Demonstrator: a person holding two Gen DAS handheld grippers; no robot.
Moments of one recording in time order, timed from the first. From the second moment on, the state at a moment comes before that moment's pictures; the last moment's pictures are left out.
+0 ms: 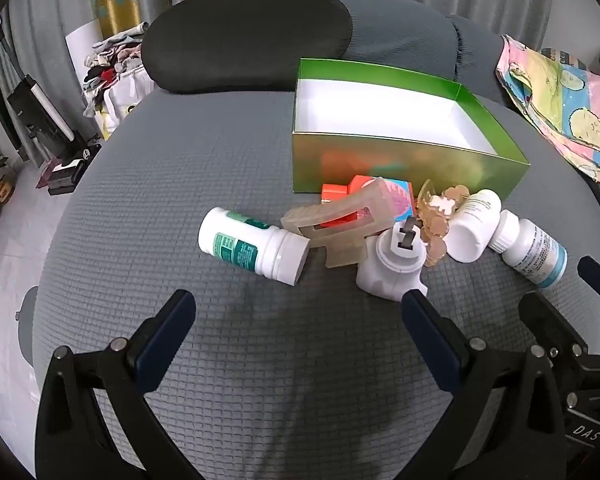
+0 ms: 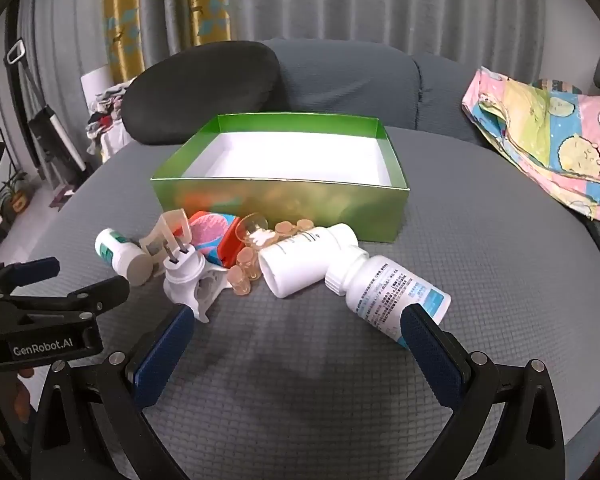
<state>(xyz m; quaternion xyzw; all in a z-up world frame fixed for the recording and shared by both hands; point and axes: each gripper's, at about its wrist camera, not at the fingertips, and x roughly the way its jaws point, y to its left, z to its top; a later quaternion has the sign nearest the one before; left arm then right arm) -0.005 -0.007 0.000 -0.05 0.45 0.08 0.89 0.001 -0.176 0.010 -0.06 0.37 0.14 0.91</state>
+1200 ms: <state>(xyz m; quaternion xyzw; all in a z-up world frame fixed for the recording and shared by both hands) -0.005 -0.015 0.006 -0.04 0.44 0.08 0.89 0.004 -0.179 0.012 -0.06 0.37 0.14 0.92</state>
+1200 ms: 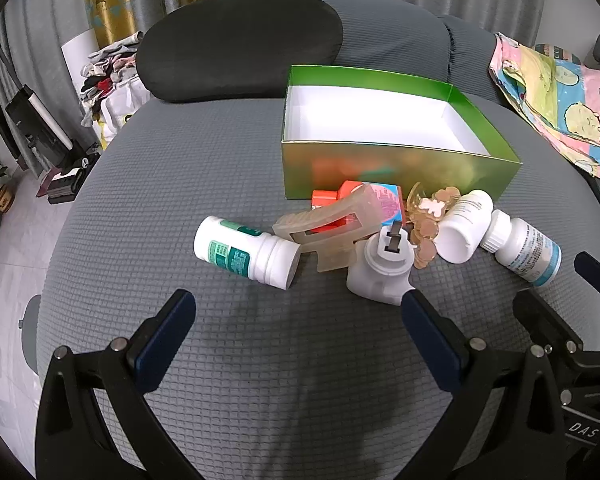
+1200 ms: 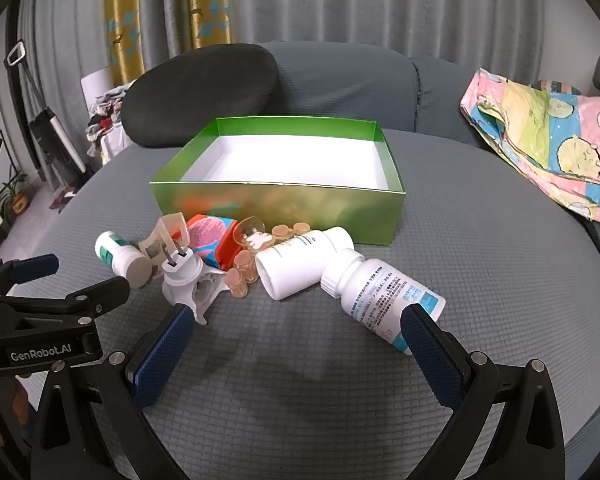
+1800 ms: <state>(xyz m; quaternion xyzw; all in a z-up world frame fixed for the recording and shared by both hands) -0.006 -0.017 0.004 -0.04 0.45 0.08 0.89 0.001 -0.183 0.005 -0.05 0.38 0.15 0.91</state>
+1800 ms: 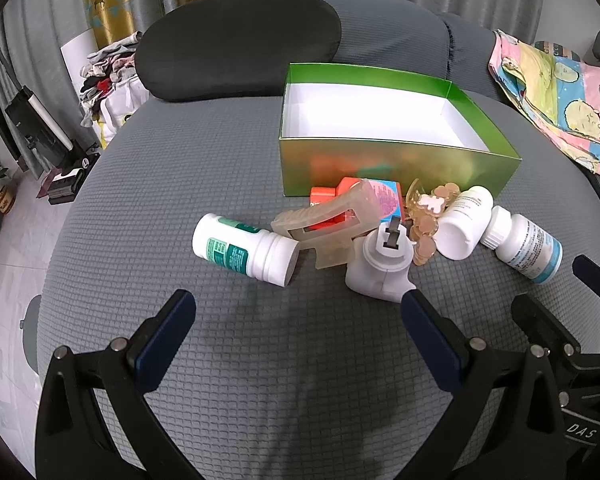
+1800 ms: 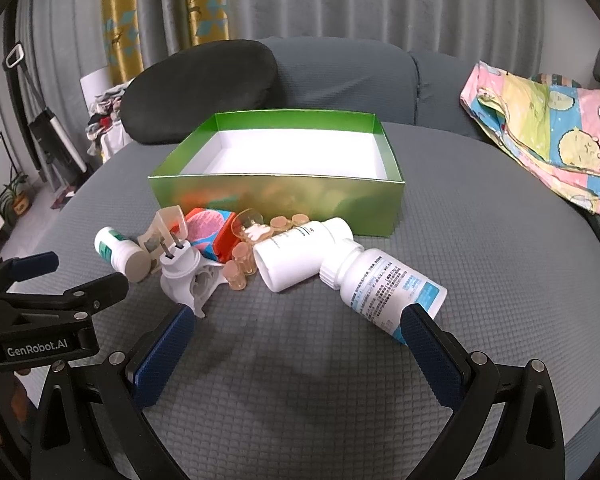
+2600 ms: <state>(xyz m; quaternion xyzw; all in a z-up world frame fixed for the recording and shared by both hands) -0.006 -0.018 0.003 -0.04 0.45 0.07 0.89 -0.001 -0.183 0.003 -0.05 0.38 0.15 0.91</state>
